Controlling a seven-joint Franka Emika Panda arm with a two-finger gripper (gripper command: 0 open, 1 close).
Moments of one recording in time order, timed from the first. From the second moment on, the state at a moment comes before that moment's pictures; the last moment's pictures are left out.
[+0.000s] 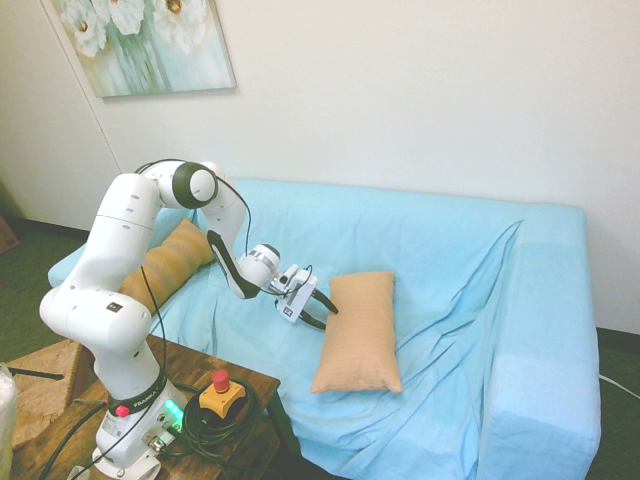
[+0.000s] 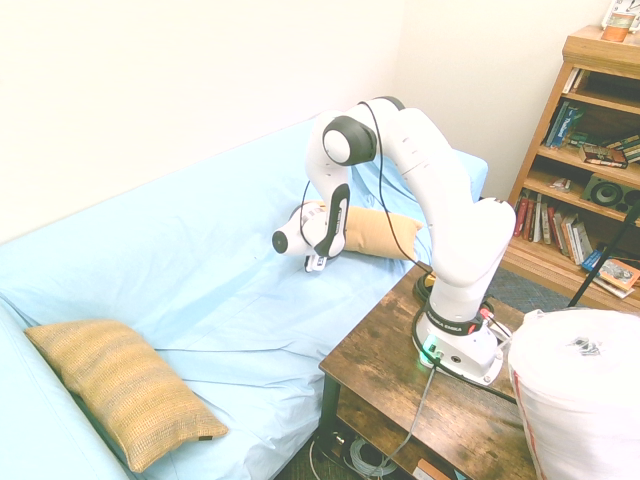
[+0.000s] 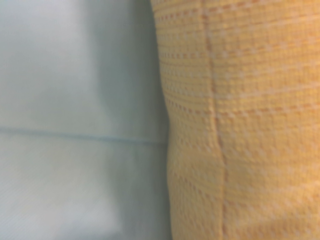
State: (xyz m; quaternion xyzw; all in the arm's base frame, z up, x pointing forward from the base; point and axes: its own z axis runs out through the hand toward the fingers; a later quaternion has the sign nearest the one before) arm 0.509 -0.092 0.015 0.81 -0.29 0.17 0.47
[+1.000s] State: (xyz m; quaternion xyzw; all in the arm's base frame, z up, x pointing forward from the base) arm 0.508 -0.142 0.008 0.81 -0.31 0.17 0.47
